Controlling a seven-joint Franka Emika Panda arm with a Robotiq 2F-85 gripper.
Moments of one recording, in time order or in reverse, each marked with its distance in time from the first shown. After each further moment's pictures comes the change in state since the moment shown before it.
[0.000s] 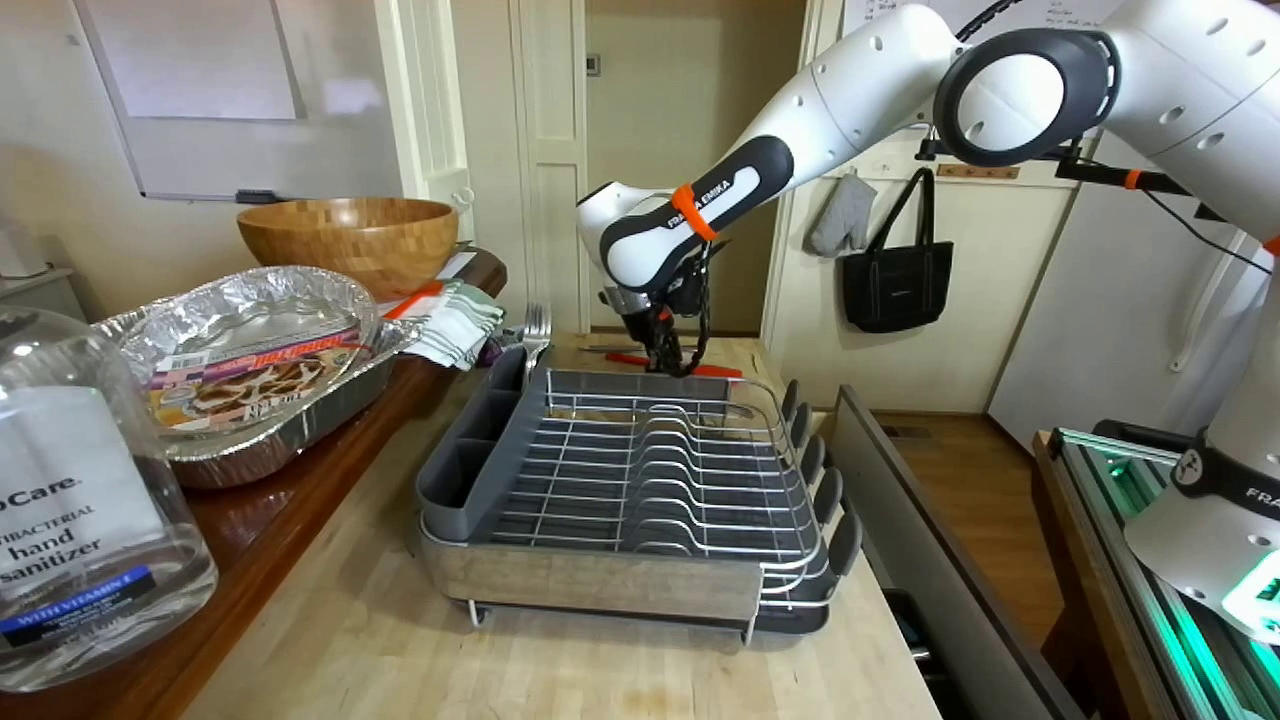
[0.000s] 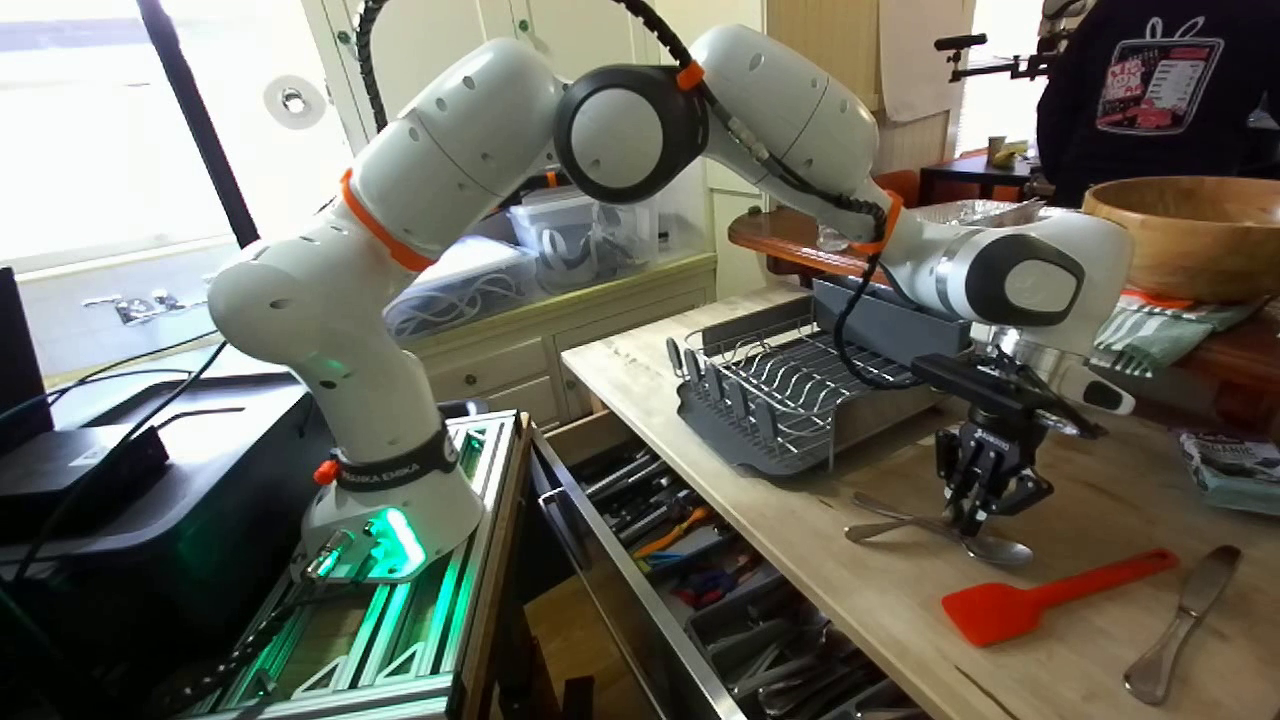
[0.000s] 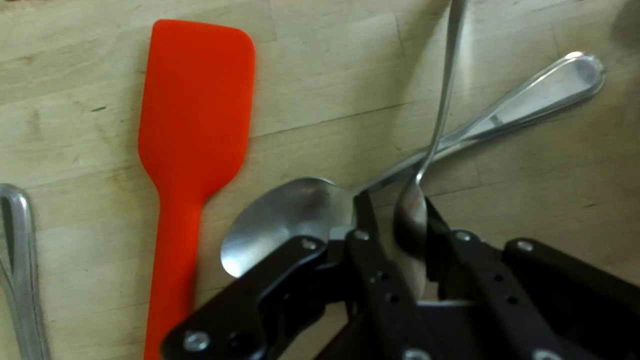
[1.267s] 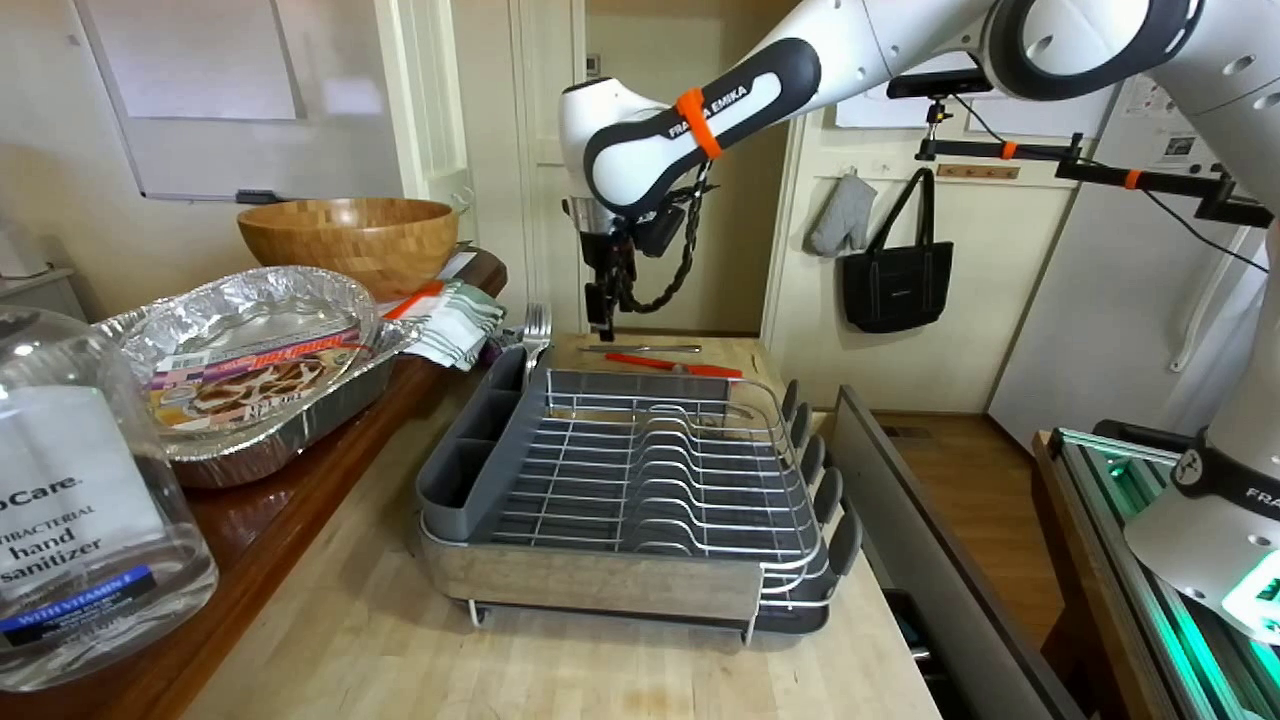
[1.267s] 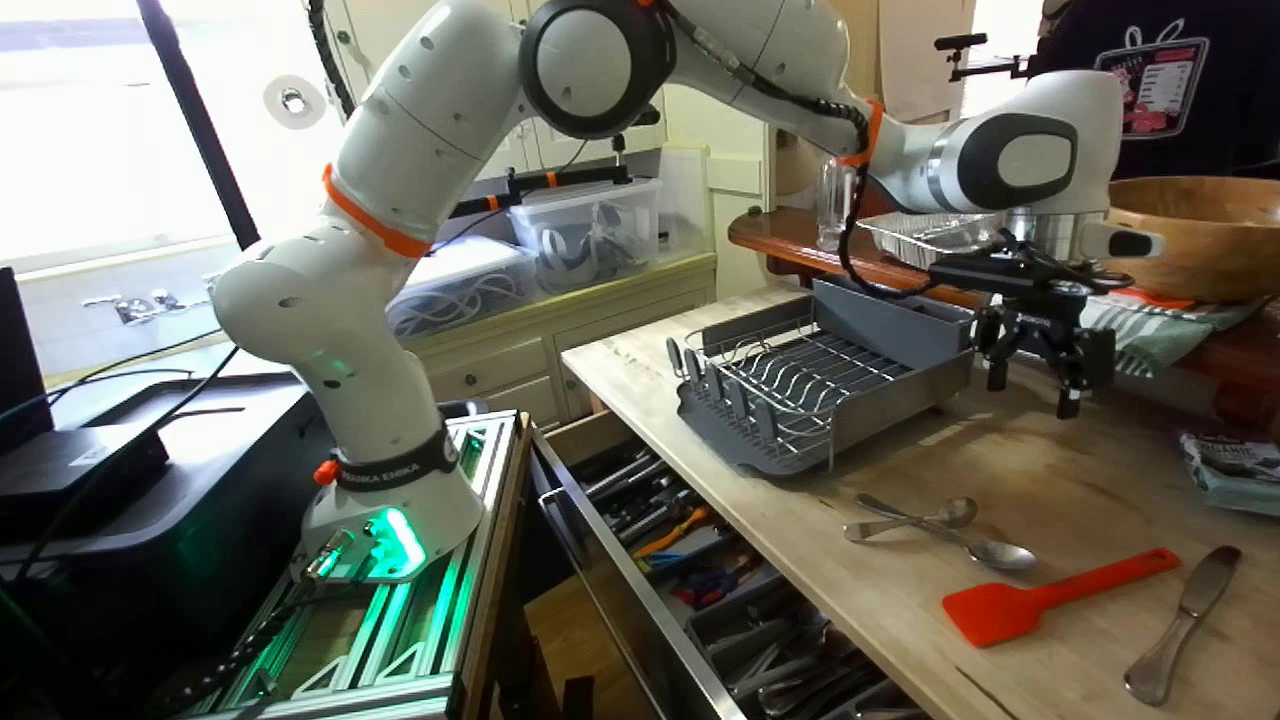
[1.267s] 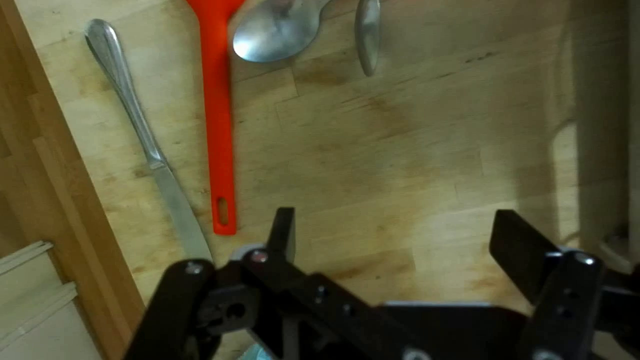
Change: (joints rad) arm 0.054 -0.183 0.011 -0.042 0.010 0.183 0.115
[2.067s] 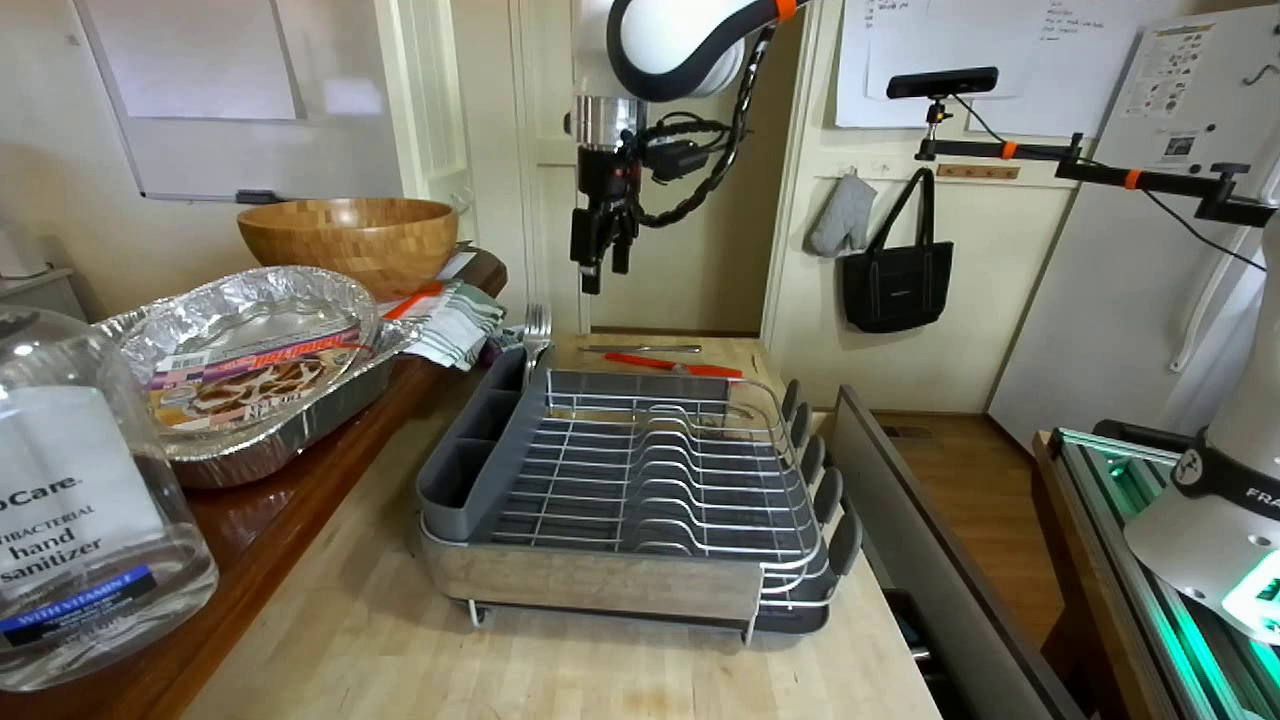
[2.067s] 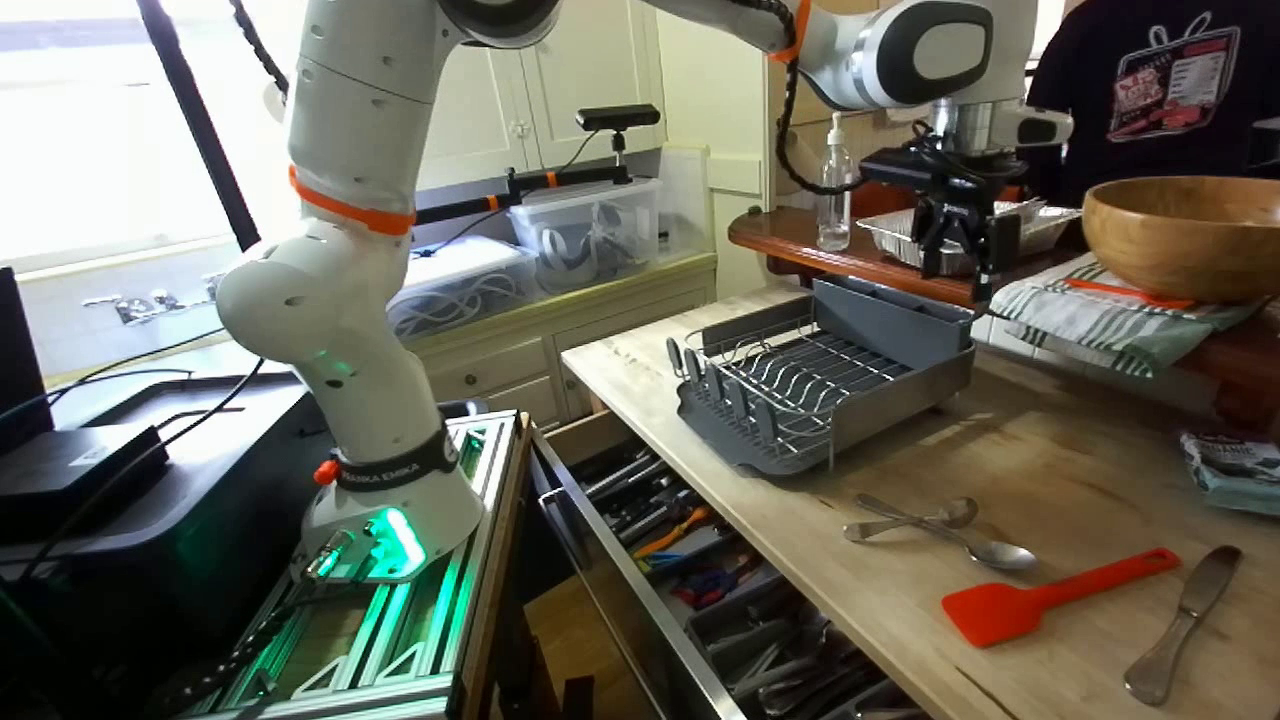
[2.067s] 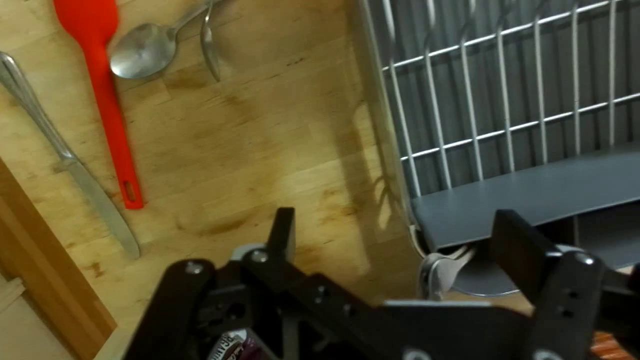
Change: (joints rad) arm 0.034 -0.327 0.087 -0.275 0.131 0.024 0.099
